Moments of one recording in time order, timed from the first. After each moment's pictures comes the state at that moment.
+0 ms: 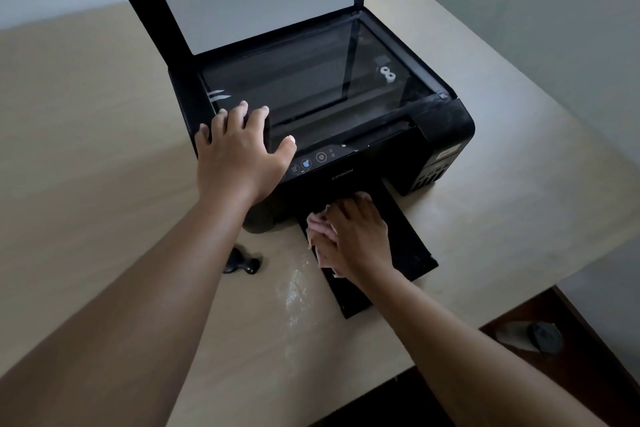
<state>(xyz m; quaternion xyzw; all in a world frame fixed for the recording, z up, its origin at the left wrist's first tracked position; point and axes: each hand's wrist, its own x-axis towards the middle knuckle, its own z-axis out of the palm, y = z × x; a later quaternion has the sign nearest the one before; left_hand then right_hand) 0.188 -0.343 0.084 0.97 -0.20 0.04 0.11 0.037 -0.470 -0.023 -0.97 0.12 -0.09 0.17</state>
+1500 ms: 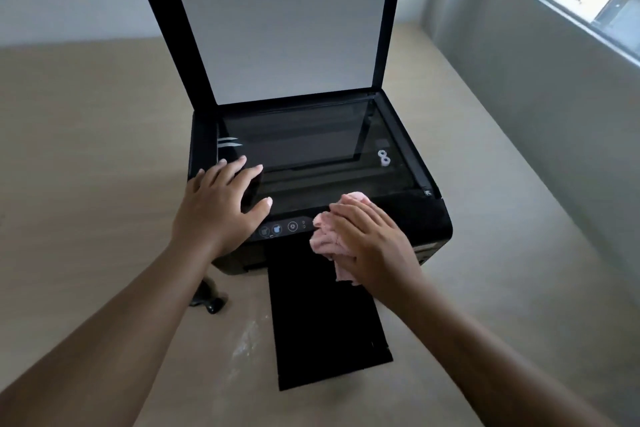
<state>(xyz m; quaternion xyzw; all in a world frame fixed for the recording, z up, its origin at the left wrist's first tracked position) 0.184 -0.339 0.086 0.98 -0.17 0.03 0.10 0.067 -0.582 0.076 -0.96 -0.15 -0.17 0.18</state>
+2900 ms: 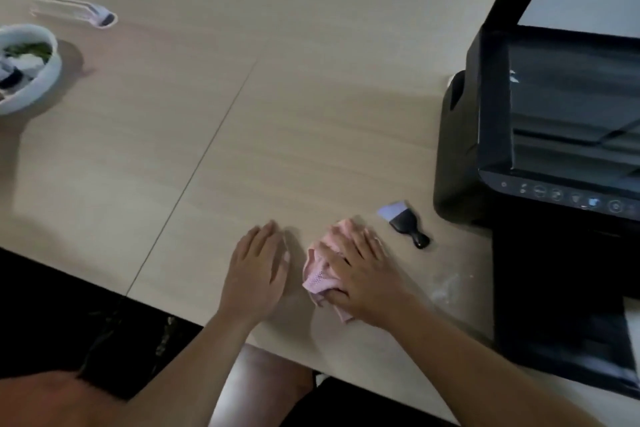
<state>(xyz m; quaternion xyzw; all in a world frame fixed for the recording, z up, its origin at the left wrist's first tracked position) -0.016 -0.052 -0.045 0.98 0.07 -0.02 0.20 0.039 -0.270 -0.045 -0.91 -0.37 0.16 0.07</state>
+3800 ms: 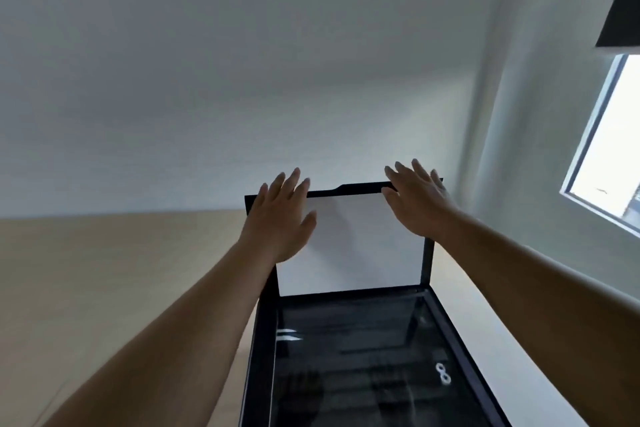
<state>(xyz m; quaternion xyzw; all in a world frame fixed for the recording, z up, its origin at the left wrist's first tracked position) 0.346 -0.368 0.301 0.96 -0.21 0.18 0.10 0.329 -0.625 0.322 -0.99 -0.02 -0.15 0.07</state>
